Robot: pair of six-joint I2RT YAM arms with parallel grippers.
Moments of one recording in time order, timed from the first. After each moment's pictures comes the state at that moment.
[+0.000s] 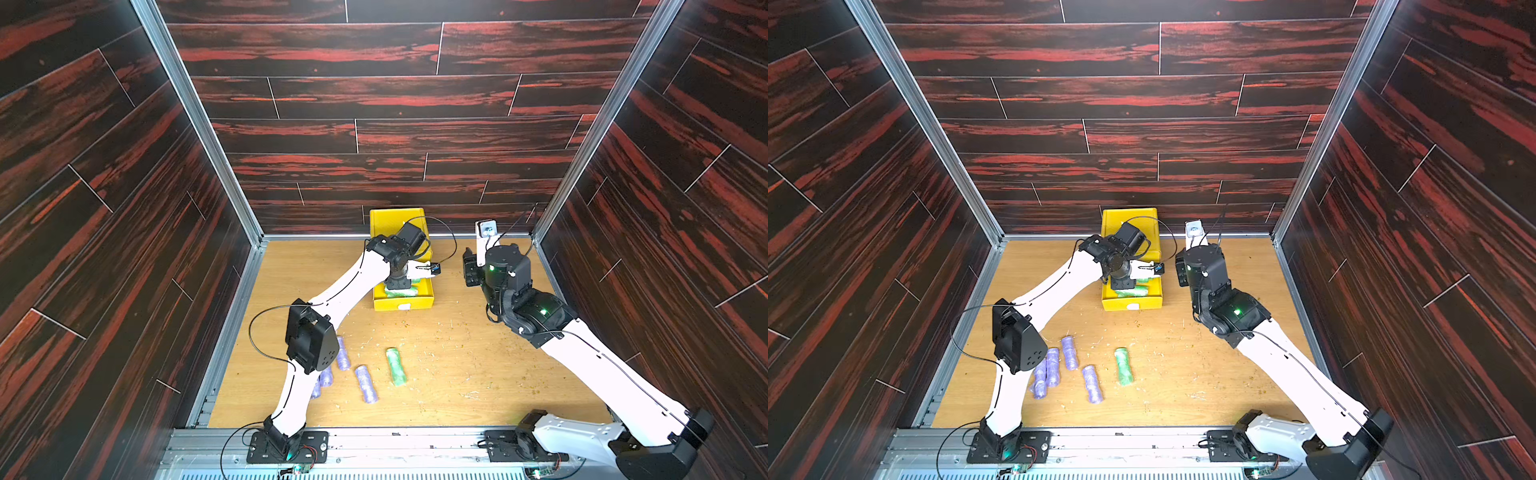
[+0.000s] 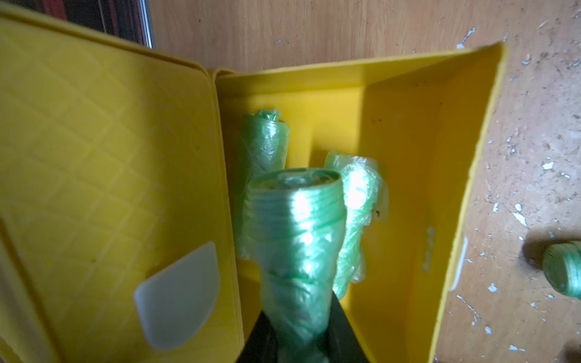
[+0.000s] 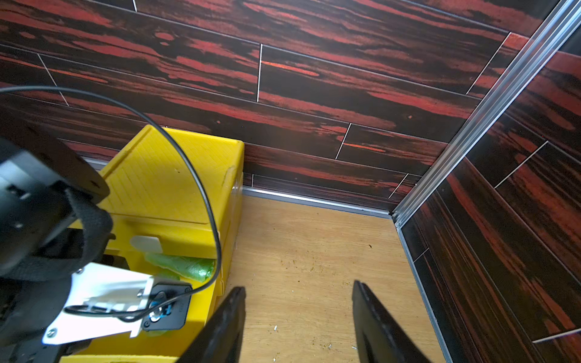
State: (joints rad) left arm -0.65 2.15 2.16 -1.11 -0.14 0.92; right arm 0.70 1.19 1.30 -0.43 0.65 0.00
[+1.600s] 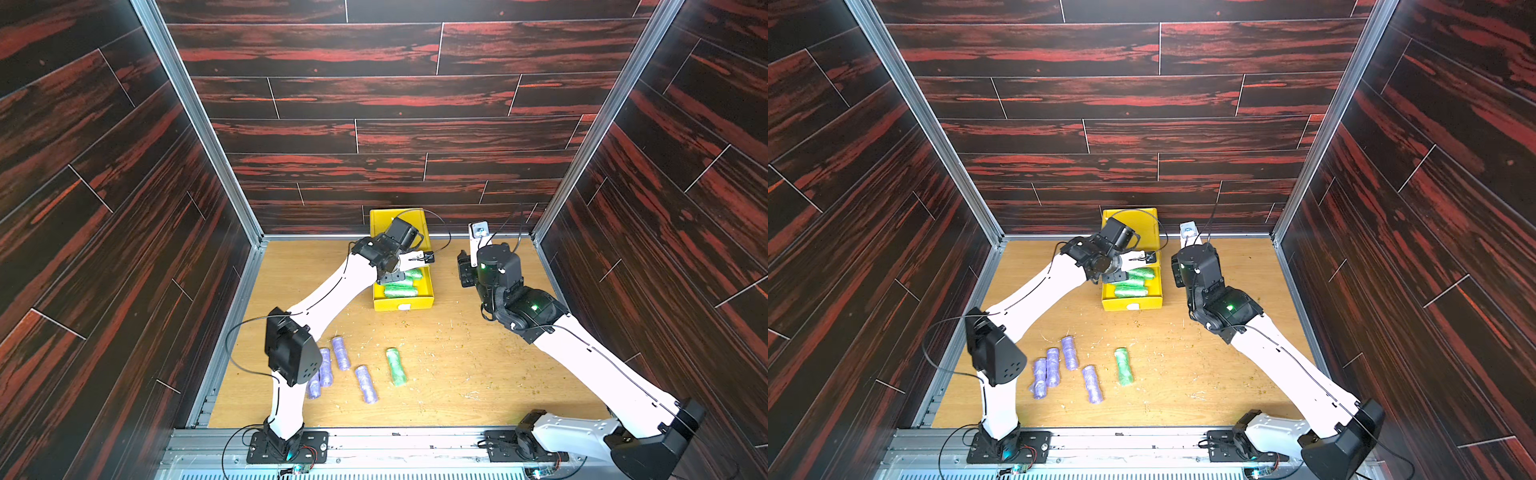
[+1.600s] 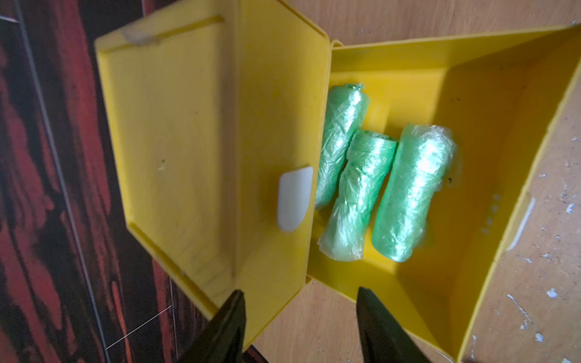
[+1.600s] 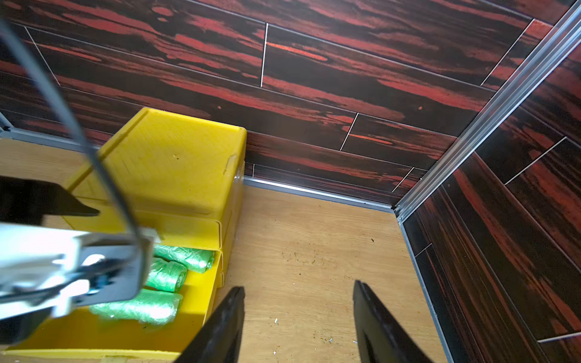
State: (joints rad) left arm -0.65 1.94 1.99 -0.95 -0.27 0.89; right arm 0.70 1.24 1.30 -0.44 0.65 0.00
